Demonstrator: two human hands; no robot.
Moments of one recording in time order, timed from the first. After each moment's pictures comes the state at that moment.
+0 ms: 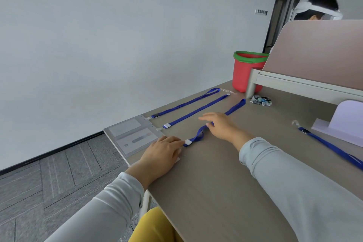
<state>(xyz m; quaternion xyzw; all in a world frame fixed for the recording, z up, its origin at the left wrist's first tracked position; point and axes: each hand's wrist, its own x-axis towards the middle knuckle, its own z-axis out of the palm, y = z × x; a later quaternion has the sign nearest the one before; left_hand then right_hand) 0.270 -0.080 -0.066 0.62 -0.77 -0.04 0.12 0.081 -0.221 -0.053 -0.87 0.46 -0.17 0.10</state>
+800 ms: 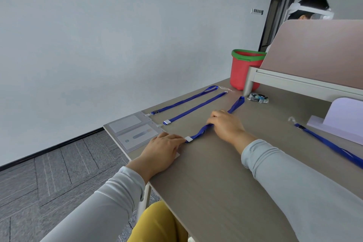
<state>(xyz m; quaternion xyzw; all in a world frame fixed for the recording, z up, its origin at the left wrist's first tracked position) 0.273 -0.078 -0.064 0.62 -0.78 -0.04 0.10 0.070 -0.210 -0.060 -0.88 0.45 -0.11 -0.10</state>
